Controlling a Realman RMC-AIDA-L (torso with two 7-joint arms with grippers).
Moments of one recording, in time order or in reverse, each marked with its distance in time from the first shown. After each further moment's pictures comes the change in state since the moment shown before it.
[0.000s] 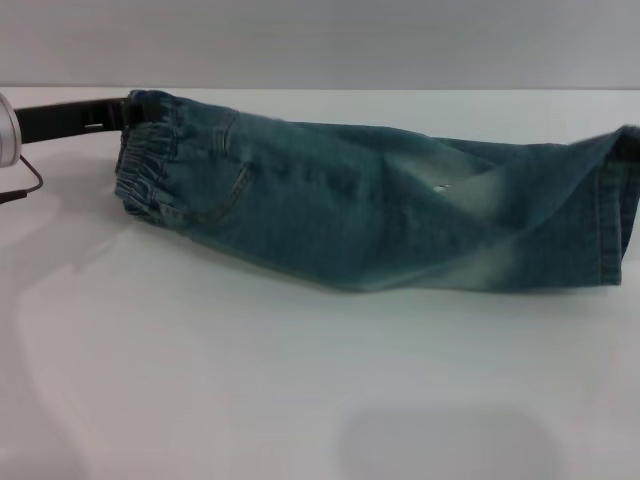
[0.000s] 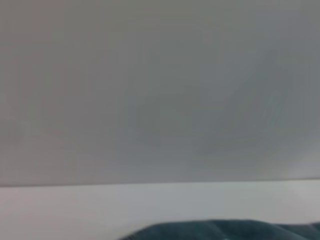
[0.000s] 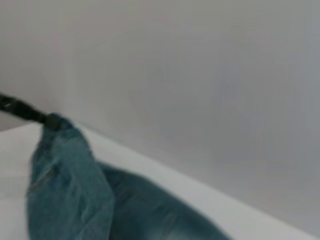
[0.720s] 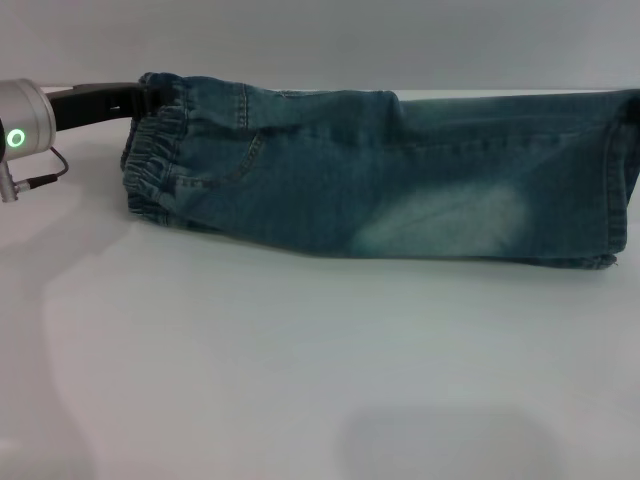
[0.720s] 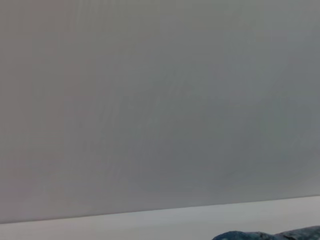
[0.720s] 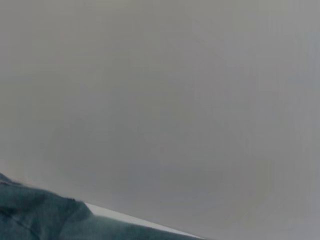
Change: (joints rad) left arm -0.029 -0.011 0.097 -0.078 -0.085 -0.200 0.089; right arm 0.035 0.002 -0.011 0.244 0.145 0.358 -0.130
